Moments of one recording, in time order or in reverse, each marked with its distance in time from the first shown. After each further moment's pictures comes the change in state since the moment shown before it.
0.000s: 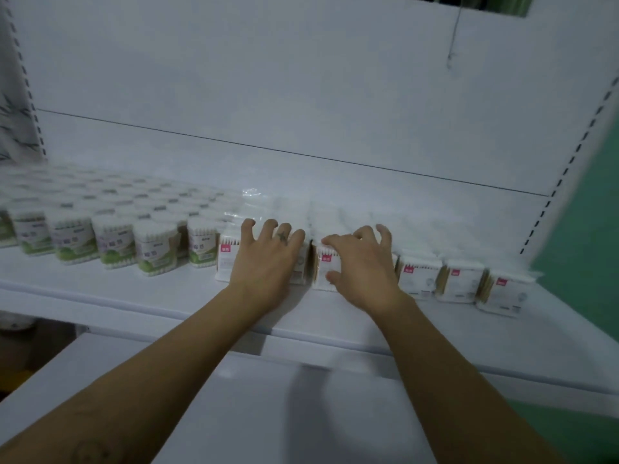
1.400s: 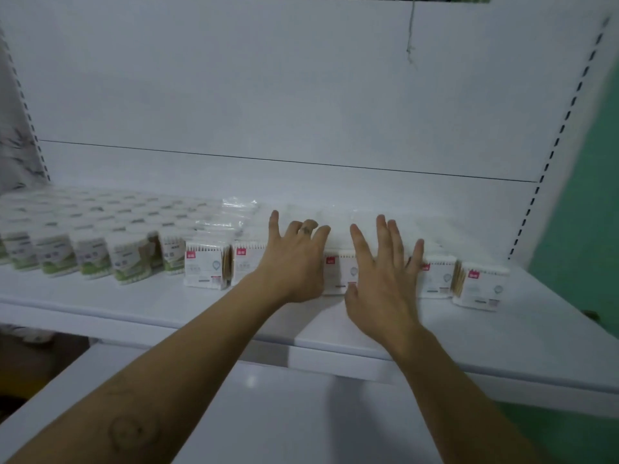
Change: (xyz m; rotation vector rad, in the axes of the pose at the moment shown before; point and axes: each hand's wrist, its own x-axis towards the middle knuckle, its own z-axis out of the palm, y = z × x) left_hand 0.045 0.087 -0.025 -0.072 -0.167 0.075; right_hand -0.055 0.068 0.008 0.033 0.087 0.212
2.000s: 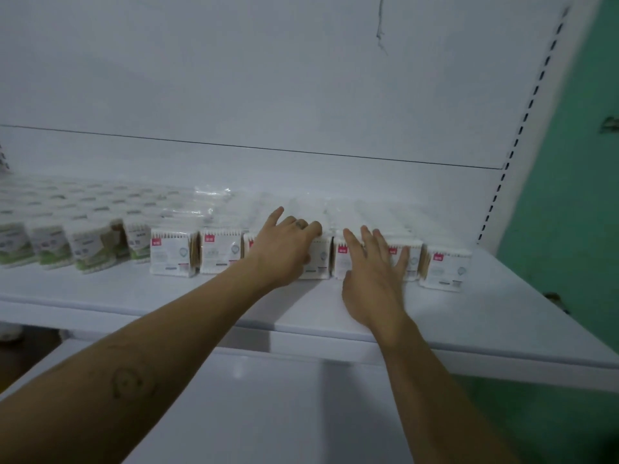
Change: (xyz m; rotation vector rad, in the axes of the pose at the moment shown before) left_hand 0.019 0.018 0.019 -0.011 0.085 0.142; right_hand -0.008 0.035 0.005 0.116 -0.140 0.102
